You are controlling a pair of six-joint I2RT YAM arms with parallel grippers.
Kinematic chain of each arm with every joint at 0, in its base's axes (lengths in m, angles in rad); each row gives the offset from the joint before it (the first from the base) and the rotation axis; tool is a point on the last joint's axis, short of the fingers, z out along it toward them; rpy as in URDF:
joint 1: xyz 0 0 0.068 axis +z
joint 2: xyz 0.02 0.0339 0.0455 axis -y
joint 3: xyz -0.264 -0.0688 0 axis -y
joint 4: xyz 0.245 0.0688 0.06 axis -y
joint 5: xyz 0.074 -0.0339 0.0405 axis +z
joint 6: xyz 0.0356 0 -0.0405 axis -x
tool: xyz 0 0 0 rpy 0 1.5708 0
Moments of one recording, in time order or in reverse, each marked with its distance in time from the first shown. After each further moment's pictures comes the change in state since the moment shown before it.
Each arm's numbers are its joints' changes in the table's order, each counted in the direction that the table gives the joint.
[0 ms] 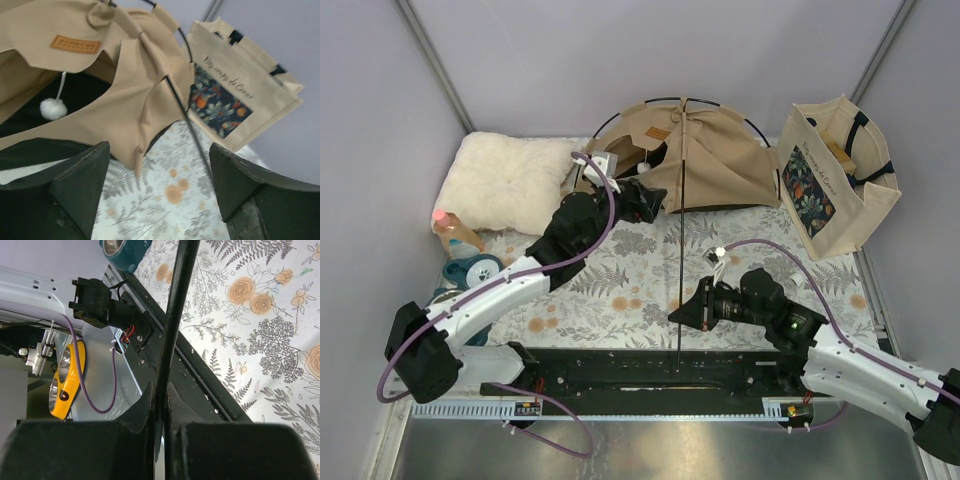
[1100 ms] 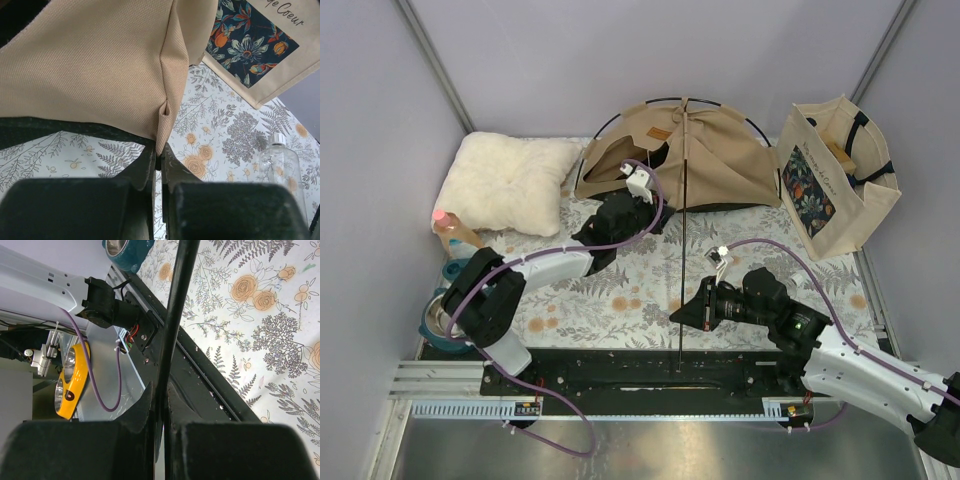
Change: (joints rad) left arm 0.039 -0.376 -0.025 0.210 -0.192 -0.032; right arm 0.000 0.029 0.028 -0.054 0.000 -0.022
